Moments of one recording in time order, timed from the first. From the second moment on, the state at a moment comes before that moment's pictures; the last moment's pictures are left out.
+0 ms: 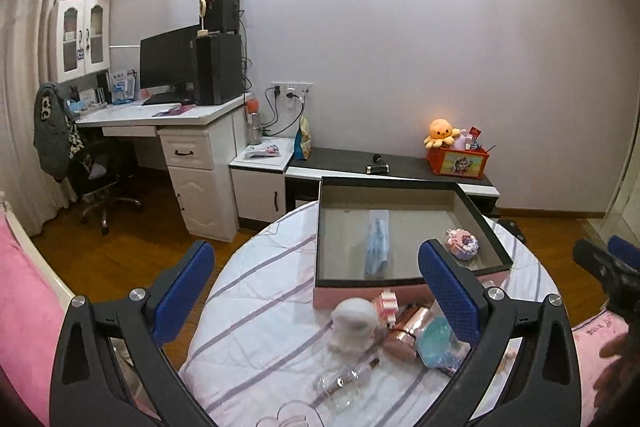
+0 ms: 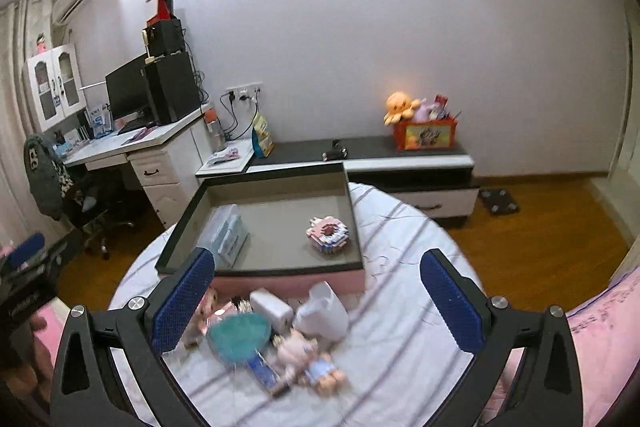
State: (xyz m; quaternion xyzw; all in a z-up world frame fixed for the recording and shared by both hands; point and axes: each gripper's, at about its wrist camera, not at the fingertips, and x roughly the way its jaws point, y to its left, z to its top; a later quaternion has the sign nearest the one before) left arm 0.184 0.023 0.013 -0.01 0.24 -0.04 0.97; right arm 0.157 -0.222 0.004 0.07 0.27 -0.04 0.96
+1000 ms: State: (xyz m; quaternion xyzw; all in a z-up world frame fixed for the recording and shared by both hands) left arm 0.099 0.012 0.029 -0.01 0.22 -0.01 0.98; right arm 0.095 -0.200 0.013 0.03 0.24 -0.02 0.97
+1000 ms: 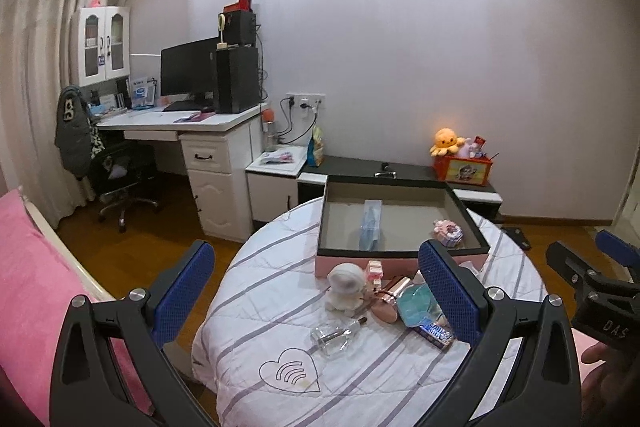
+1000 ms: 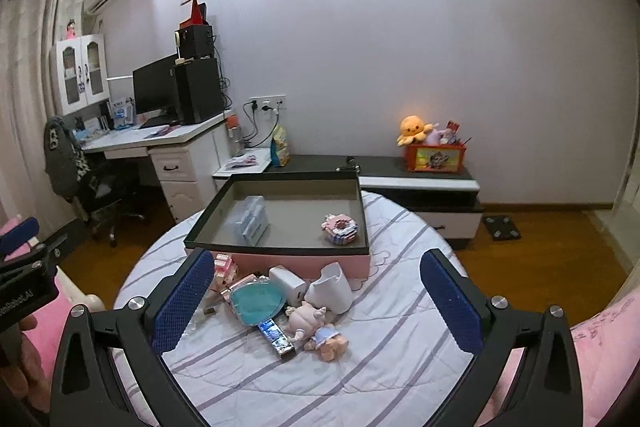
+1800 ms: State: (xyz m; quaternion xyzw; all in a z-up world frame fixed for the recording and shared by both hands) left arm 0.118 0.011 -0.030 -0.01 0.28 -0.01 0.96; right arm 0.111 -0.211 -0.022 0.01 0.29 -0.02 0.96
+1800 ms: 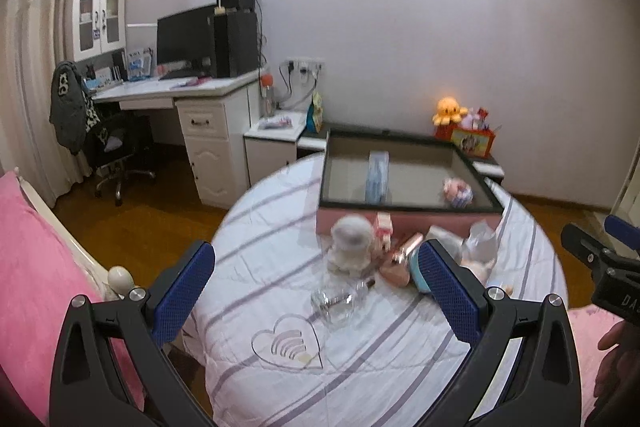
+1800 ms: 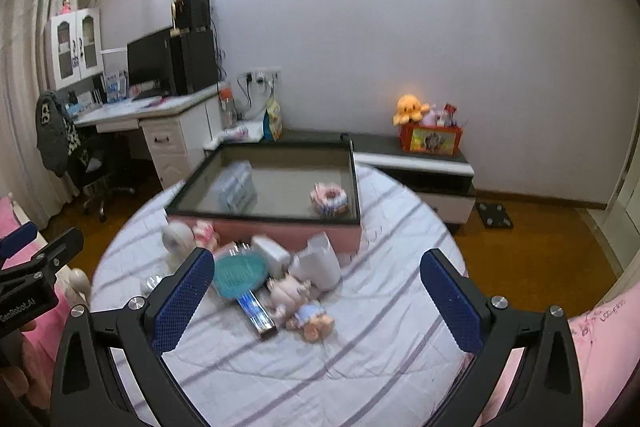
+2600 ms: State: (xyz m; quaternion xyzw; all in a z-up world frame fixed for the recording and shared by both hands) left arm 0.189 -0.003 -0.138 0.04 0.40 -0.03 0.92; right arm 0.175 -0.215 -0.126 0.03 0.43 0.02 0.90
